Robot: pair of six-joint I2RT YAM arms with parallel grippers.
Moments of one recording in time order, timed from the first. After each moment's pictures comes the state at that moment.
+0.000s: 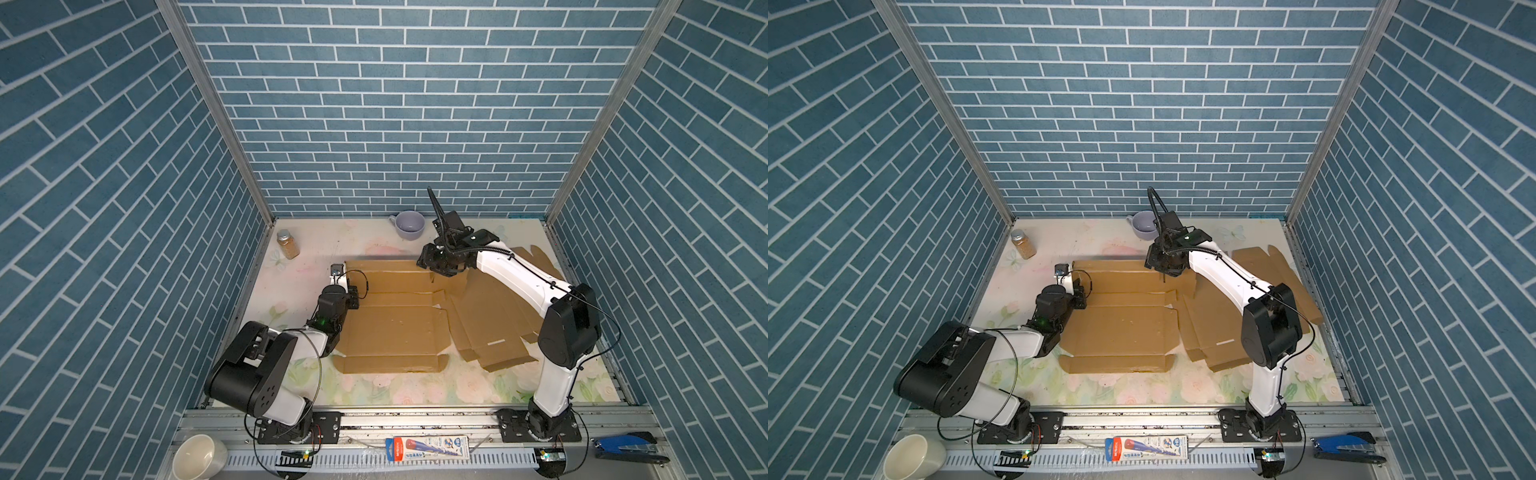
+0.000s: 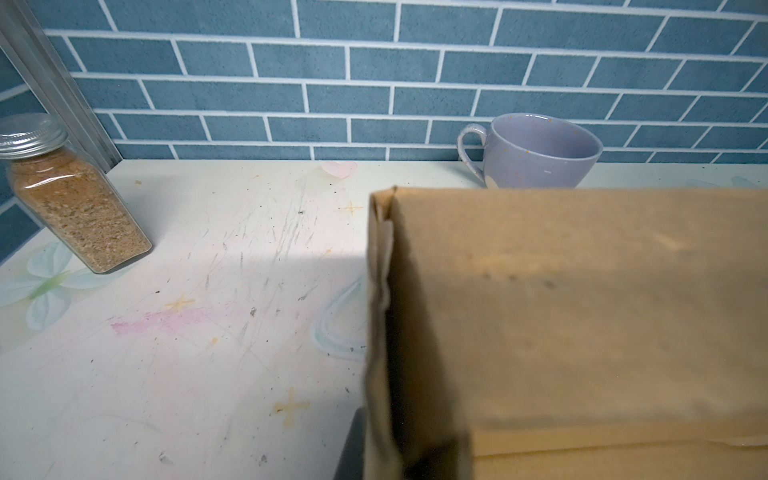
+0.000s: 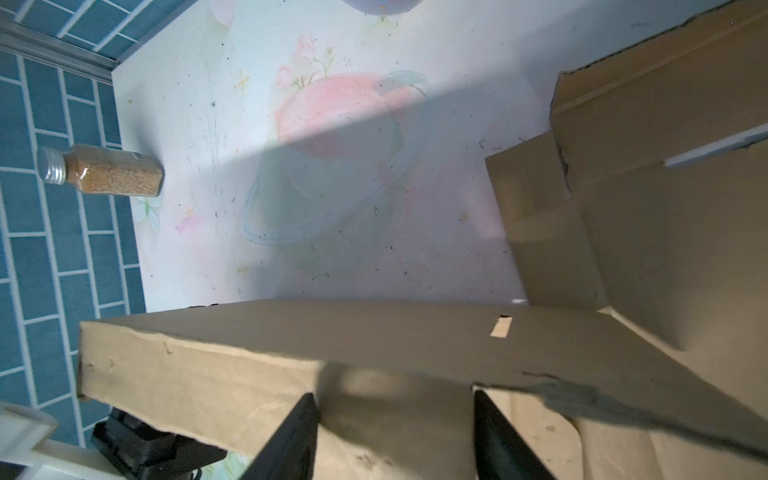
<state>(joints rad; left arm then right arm) -0.36 1.50 0.40 0.76 -0.25 -0.16 0.64 1.86 1.65 -0.77 -0.16 0.77</state>
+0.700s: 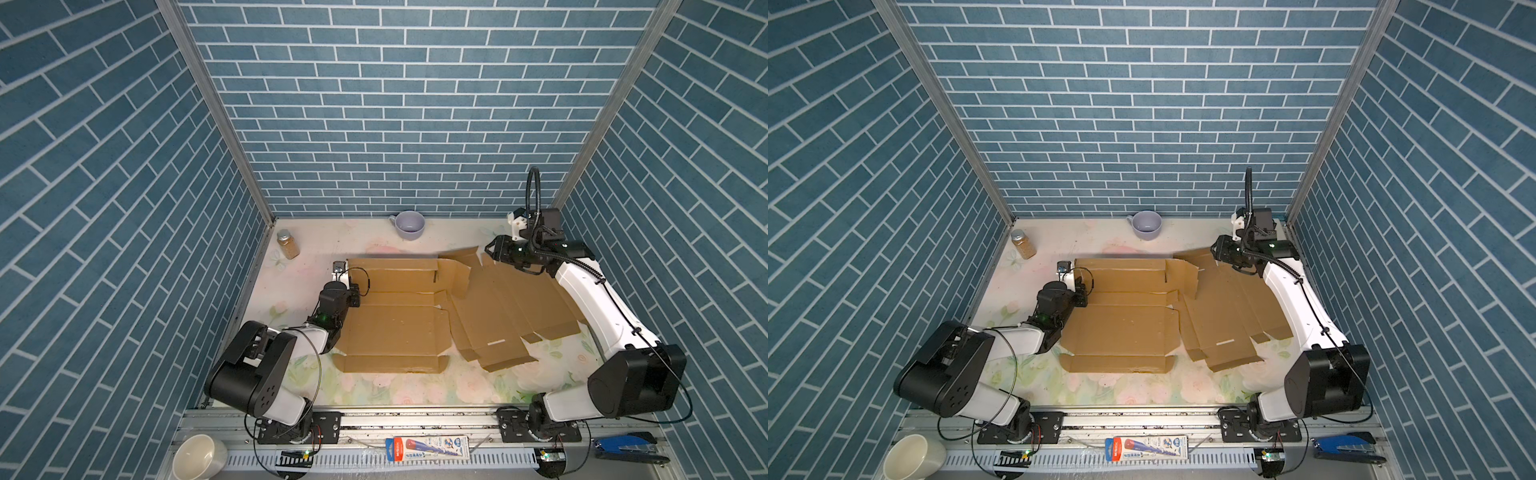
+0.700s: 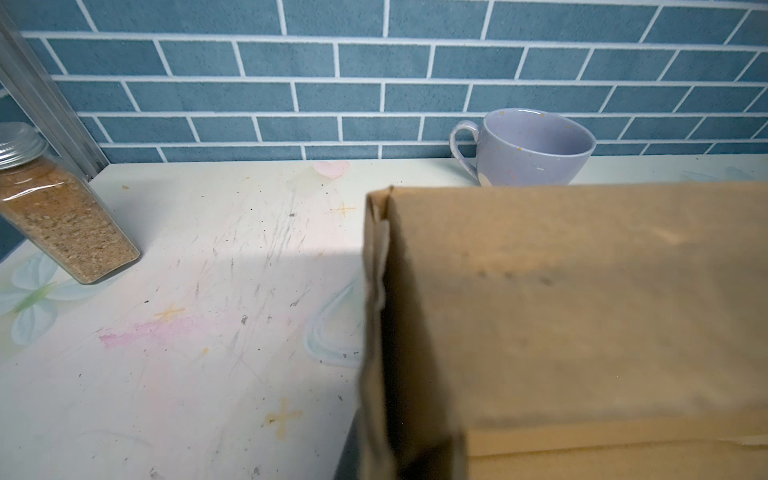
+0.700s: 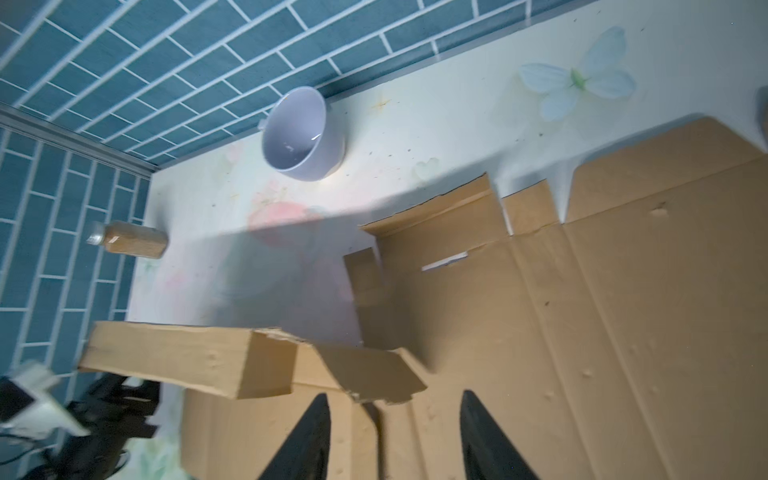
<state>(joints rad) -0.35 1.50 0.45 0.69 -0.22 -0.14 0.19 1.46 1.34 -0.69 -0.27 0.30</state>
